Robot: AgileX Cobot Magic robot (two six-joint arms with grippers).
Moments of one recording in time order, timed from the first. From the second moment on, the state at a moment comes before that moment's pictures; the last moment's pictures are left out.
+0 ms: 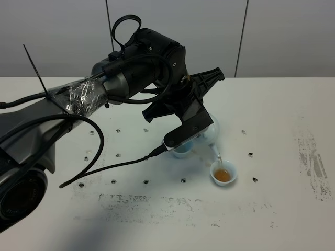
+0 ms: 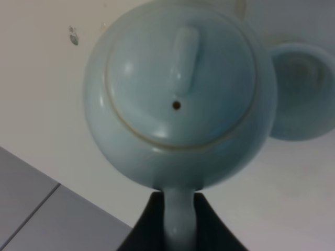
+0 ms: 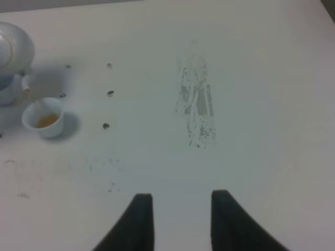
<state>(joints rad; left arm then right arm) -0.65 2.26 -2.04 0.04 0.85 2.11 -0.11 -0.01 -0.52 0.14 1.12 -0.07</state>
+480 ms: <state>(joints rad) -0.65 2.26 -2.04 0.04 0.85 2.11 -0.11 -0.01 -0.52 0.20 1.12 -0.07</state>
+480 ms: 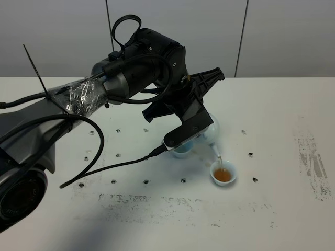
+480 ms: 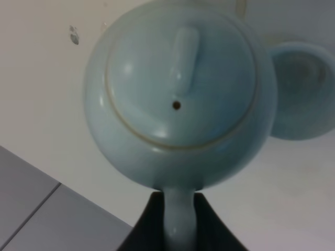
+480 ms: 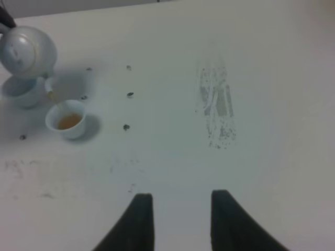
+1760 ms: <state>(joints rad) -0.66 2.26 -2.04 0.04 0.82 2.11 -0.11 -0.01 -0.52 0.18 1.12 -0.07</state>
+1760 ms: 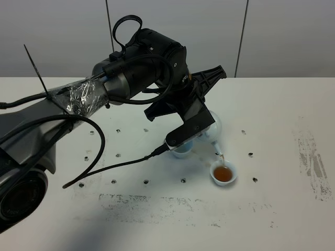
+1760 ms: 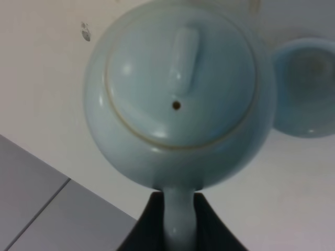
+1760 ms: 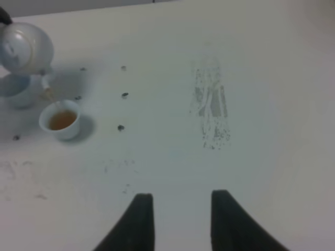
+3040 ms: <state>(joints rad) -0.63 2.26 -2.04 -0.12 0.86 2.10 -0.11 -0.01 -0.52 0.19 1.12 -0.07</state>
